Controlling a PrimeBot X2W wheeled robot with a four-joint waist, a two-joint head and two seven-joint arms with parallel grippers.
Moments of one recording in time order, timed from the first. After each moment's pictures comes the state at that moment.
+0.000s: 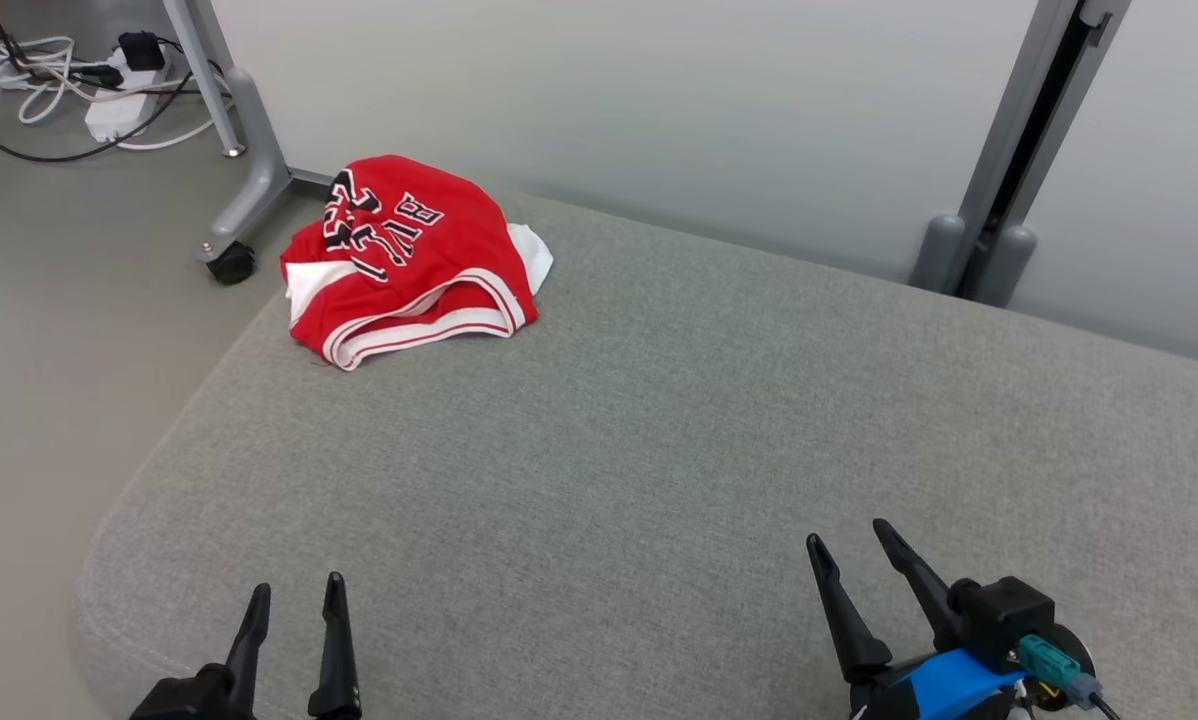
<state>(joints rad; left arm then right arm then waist) 0.10 0.22 -0.25 0.20 -0.48 0.07 -0.25 -0.05 -0.05 0.17 0.29 0.18 0.13 -0.18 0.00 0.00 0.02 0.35</state>
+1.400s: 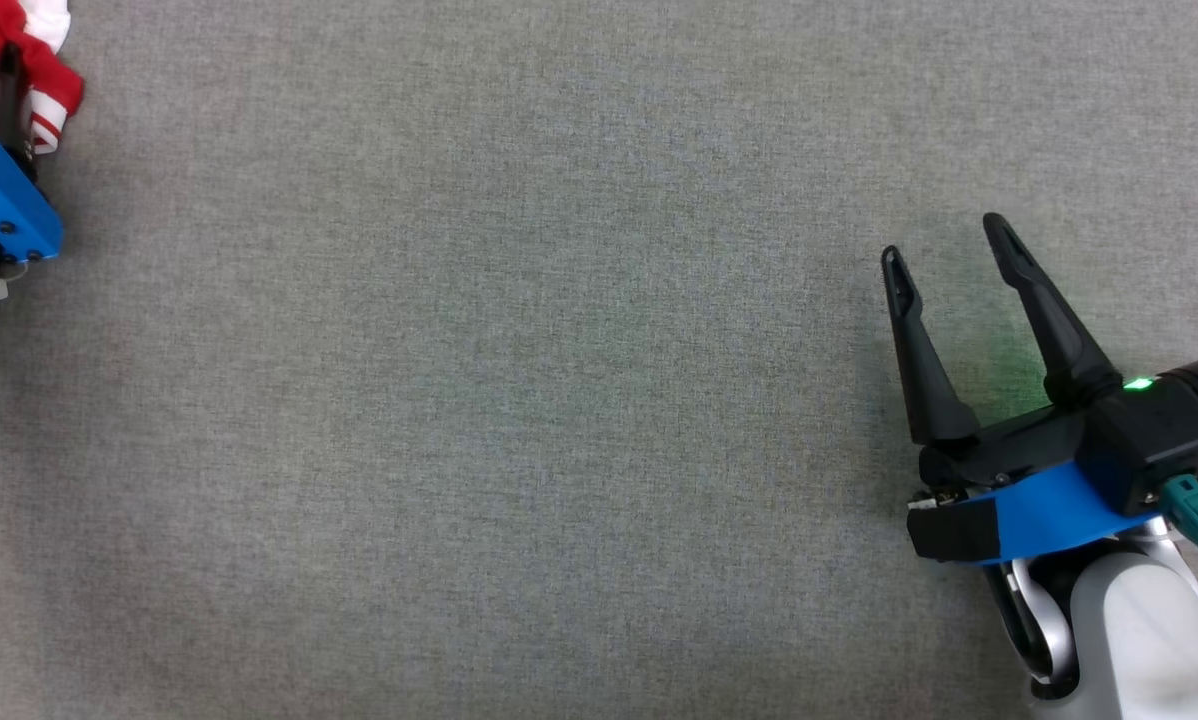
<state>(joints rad) -0.96 0.48 -0.26 0.85 -0.59 -0.12 0.15 -0.26 -0.05 0.08 -0.18 -0.03 0.13 -0.01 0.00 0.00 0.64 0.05</state>
